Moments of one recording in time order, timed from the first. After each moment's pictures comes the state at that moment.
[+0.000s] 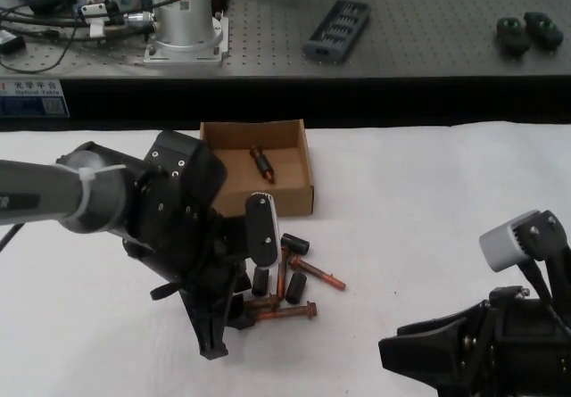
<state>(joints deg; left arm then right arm) -27.3 106.4 -61.1 30.1 17.3 54.9 42.1 53.6 -22.7 10.3 -22.8 17.3</state>
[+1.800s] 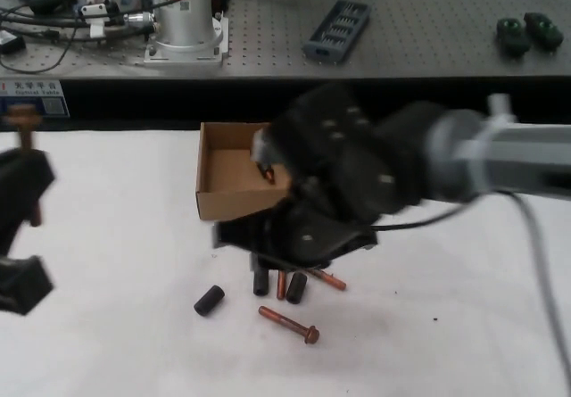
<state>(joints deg) -23.6 24.0 -23.3 9.3 3.3 -11.1 50.0 108.6 -74.5 32.9 0.0 33.5</state>
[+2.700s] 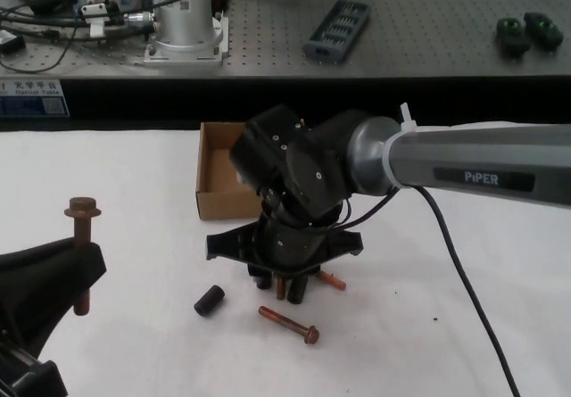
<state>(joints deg) -23.6 20.6 -18.1 12.8 16.7 -14.5 49.1 119.0 -84.3 39.2 4.5 35.0</state>
